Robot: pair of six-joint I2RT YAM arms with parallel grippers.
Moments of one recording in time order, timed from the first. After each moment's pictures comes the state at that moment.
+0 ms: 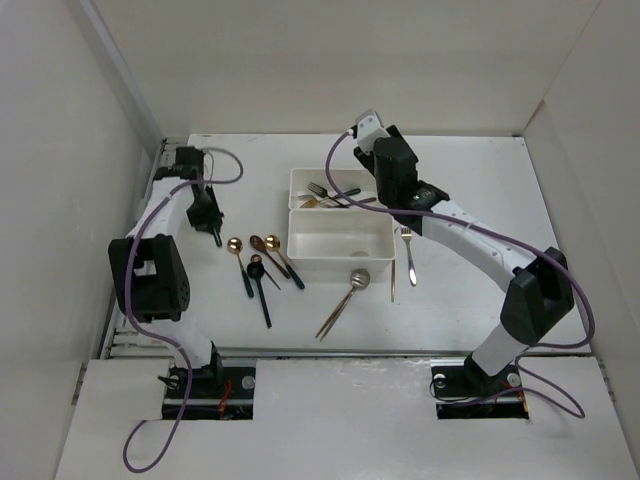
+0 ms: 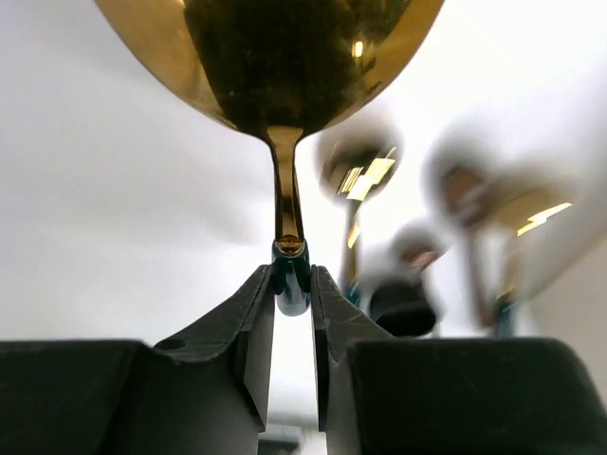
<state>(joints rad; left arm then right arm) 0.05 1.73 1.28 -0.95 0.01 -0.33 0.64 1.63 1.39 0.01 0.65 -0.51</state>
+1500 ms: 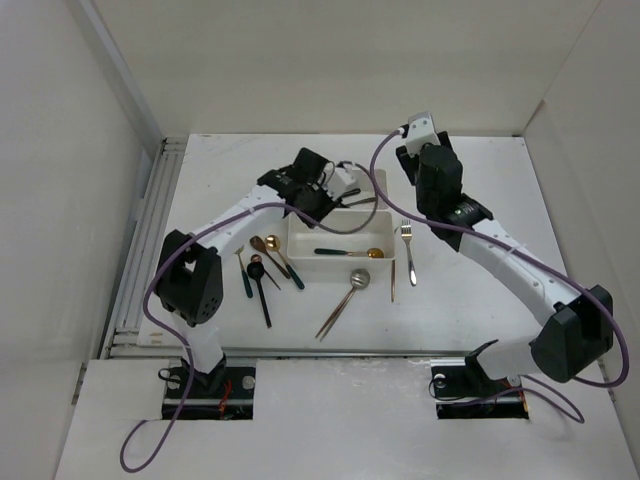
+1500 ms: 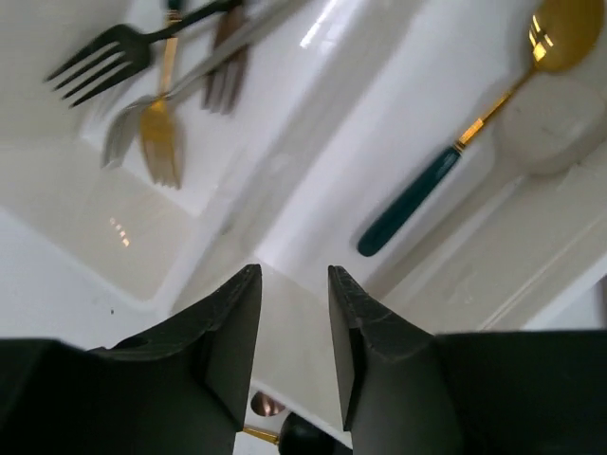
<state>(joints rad) -0.62 1.80 1.50 -0.68 0.07 0.42 0.52 1.36 1.19 0.02 0.65 -0.40</state>
